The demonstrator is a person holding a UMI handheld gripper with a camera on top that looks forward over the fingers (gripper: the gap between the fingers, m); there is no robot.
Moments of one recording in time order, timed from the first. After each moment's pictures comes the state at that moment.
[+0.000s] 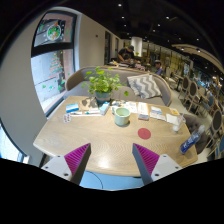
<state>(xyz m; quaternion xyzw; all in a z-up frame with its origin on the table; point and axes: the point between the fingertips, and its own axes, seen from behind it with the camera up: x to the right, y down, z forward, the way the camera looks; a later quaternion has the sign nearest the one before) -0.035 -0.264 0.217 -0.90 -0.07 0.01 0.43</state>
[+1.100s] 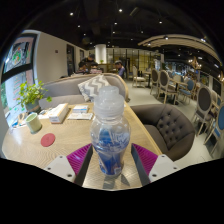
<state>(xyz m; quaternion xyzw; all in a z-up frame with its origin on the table) 0.447 -0.143 0.077 -0.86 0.08 -0.03 0.50</state>
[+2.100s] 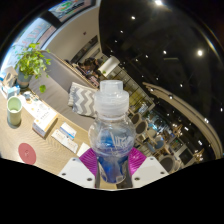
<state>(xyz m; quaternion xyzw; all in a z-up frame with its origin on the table) 0.370 -0.007 0.238 -0.78 -0.12 -0.36 0.51</state>
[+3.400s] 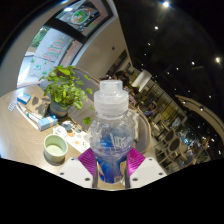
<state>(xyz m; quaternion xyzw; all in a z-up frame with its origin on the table) 0.147 0.070 0.236 -0.79 -0.24 -0.20 0.53</state>
